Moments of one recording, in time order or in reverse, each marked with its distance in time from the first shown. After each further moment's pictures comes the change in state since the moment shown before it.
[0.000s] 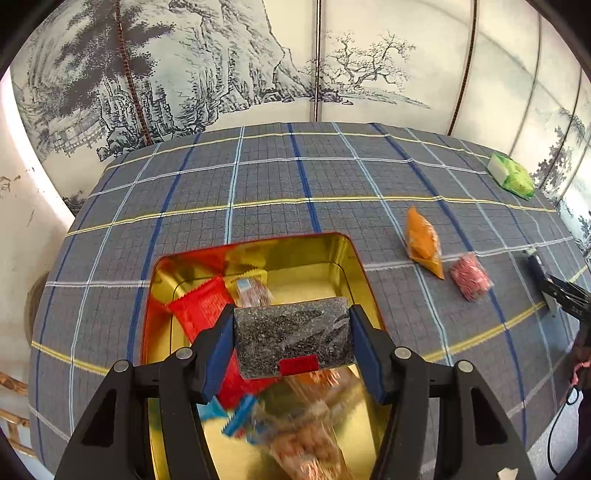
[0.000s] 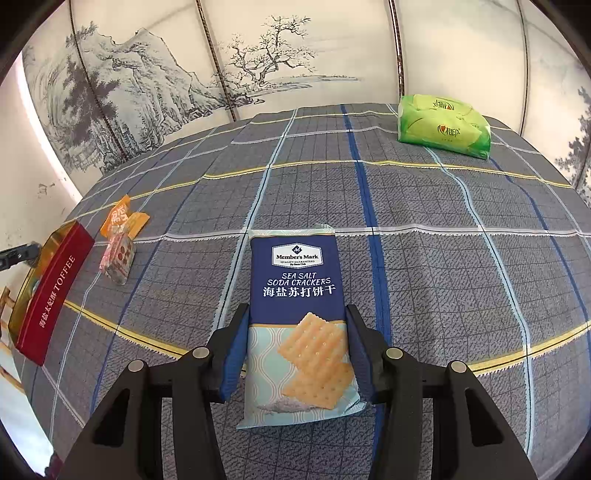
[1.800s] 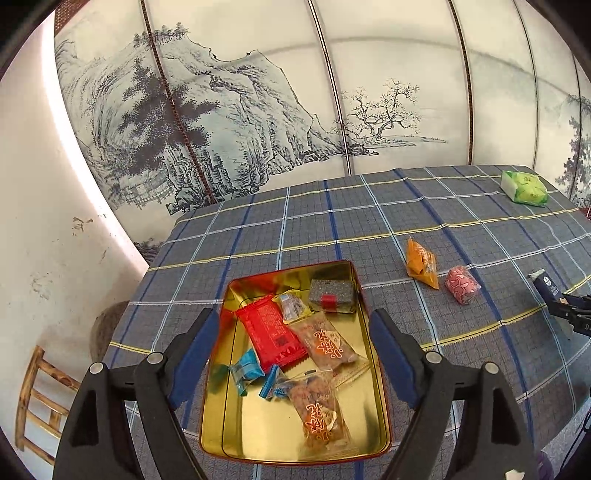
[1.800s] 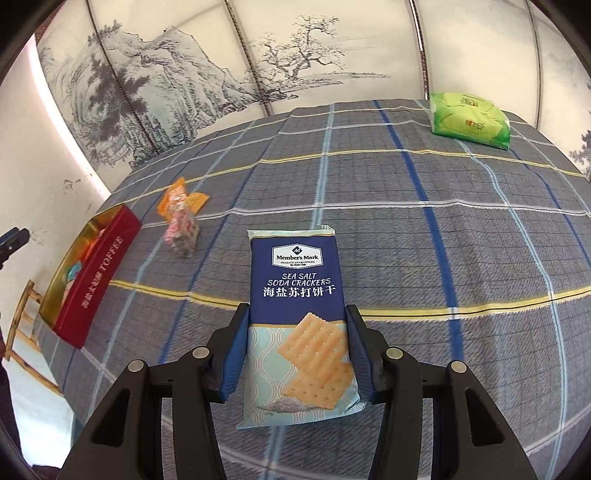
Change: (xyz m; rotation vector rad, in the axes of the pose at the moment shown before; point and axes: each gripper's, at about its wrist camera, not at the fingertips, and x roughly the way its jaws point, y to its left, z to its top) left arm -0.110 -0.050 -0.041 0.046 -0.222 0.266; right arm -0.032 0.050 -0.029 0.001 0.011 0.104
